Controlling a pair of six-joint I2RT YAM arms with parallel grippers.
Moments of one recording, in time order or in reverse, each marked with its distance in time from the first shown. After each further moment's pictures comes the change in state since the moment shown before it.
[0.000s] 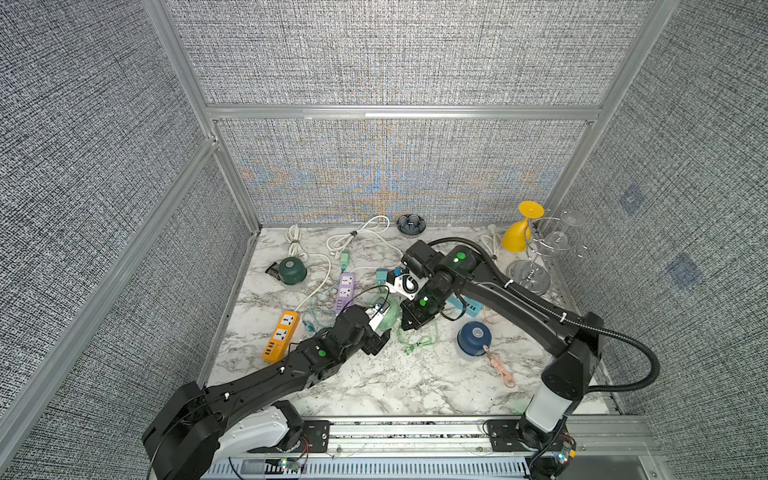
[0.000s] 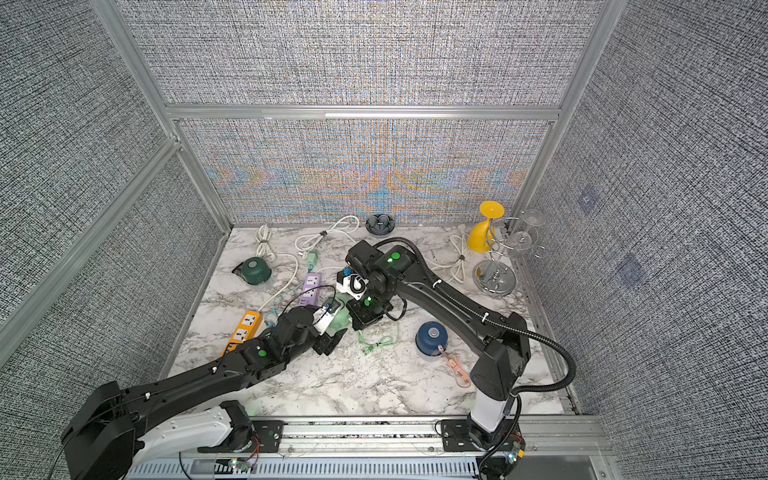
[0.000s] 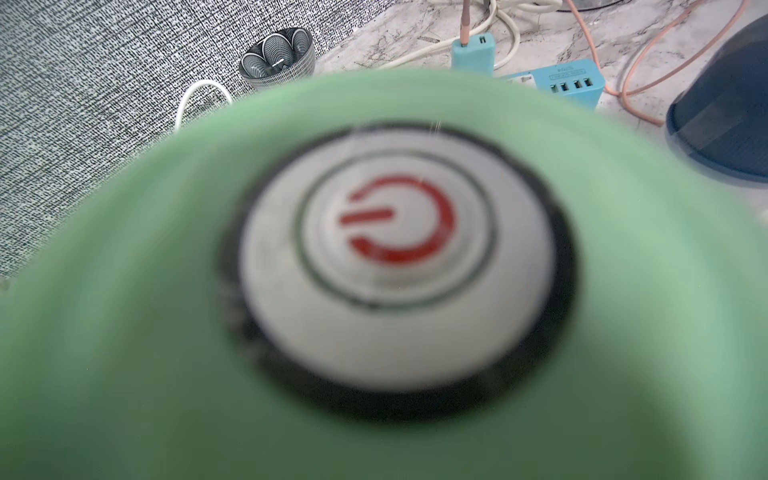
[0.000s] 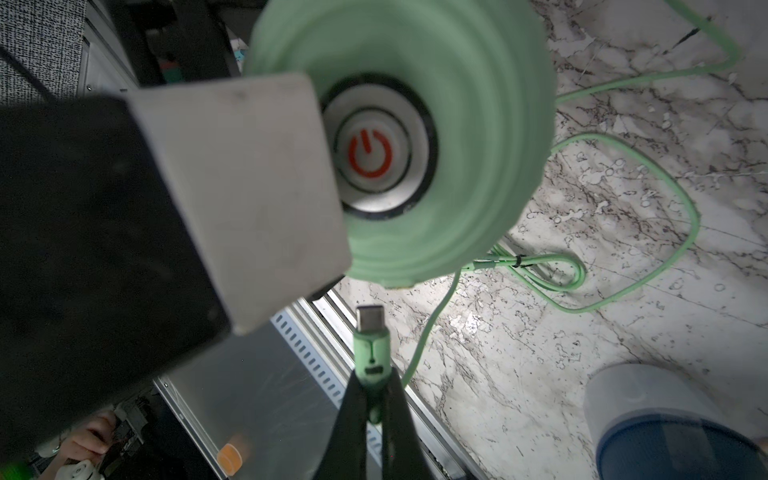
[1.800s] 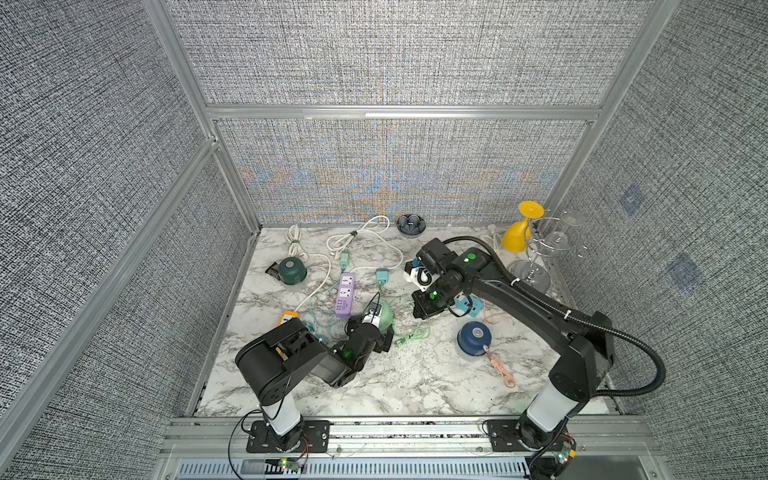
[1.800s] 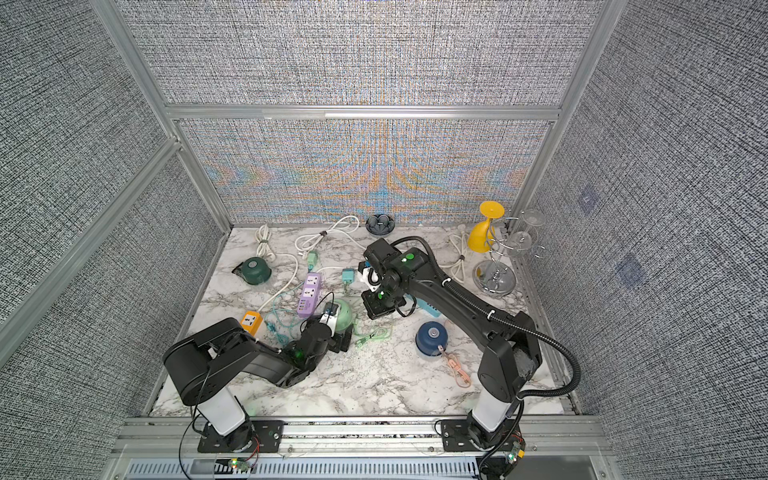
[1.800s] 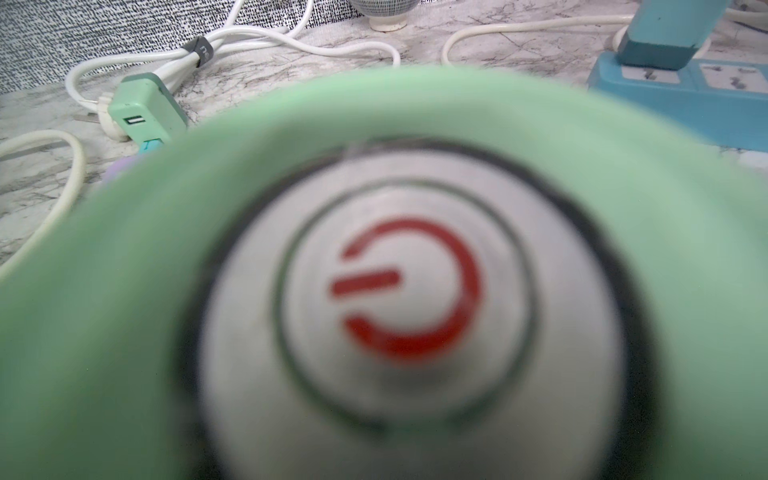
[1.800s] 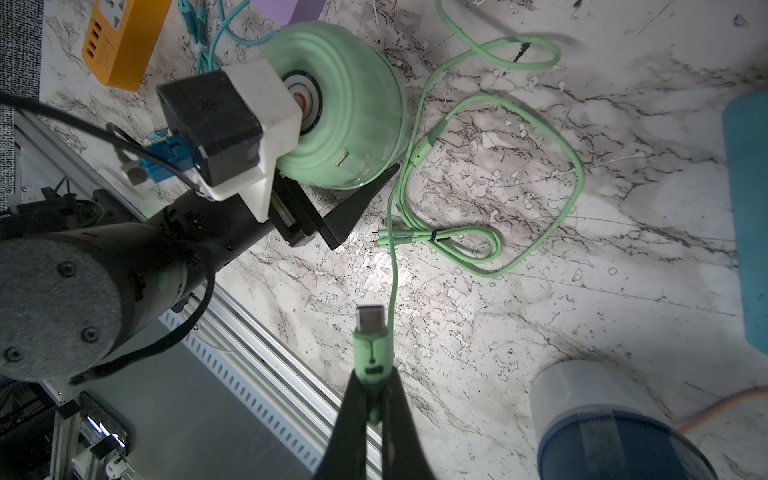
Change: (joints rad) left arm -0.002 0.613 -0.170 0.837 -0.223 -0.293; right arm -0.114 -0.052 -0.167 0.165 0.095 0.072
